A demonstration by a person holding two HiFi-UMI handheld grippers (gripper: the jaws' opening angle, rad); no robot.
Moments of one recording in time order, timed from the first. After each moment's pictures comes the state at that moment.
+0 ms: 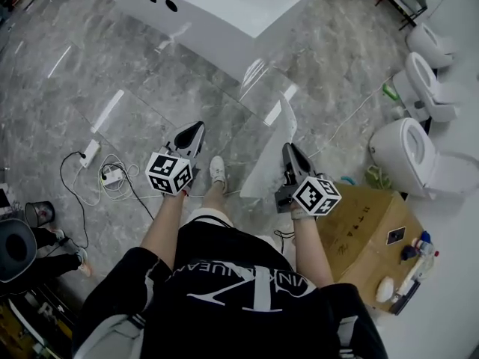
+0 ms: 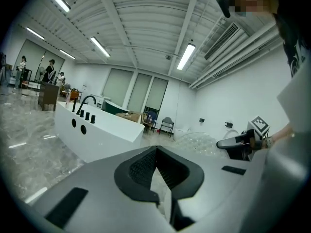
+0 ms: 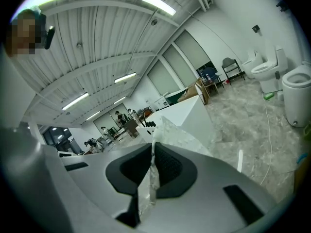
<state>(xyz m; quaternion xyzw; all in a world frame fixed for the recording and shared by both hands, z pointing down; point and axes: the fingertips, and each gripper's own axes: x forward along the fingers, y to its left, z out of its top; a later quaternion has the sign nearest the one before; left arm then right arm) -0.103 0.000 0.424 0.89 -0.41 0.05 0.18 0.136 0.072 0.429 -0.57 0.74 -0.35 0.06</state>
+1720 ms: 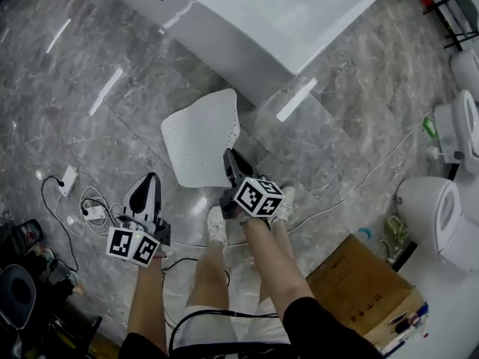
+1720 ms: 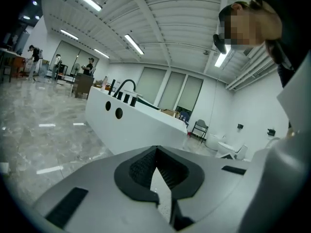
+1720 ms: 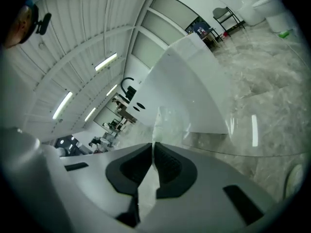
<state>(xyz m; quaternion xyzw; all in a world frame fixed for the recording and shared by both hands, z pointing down) -0.204 -0.258 0.663 0.79 -0.56 0.04 0.25 -0.023 -0.296 0.819 -0.48 0.71 -0.50 0.04</state>
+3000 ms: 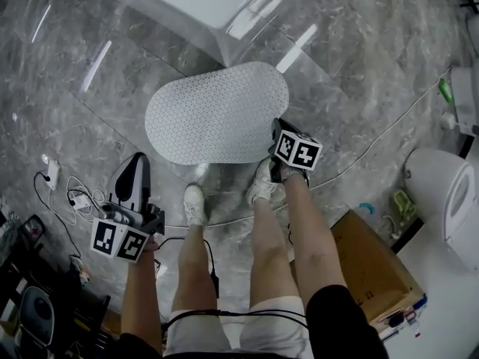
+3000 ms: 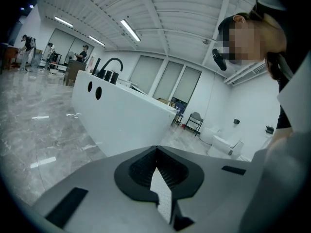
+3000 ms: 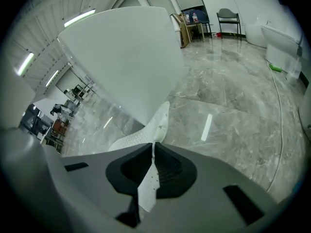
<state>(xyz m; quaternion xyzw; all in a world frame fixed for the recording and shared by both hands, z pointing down) -0.030 -0.314 0.755 0.80 -0.52 0.07 0.28 0.280 -0.302 1.041 -0.55 0.61 -0.52 -0.22</state>
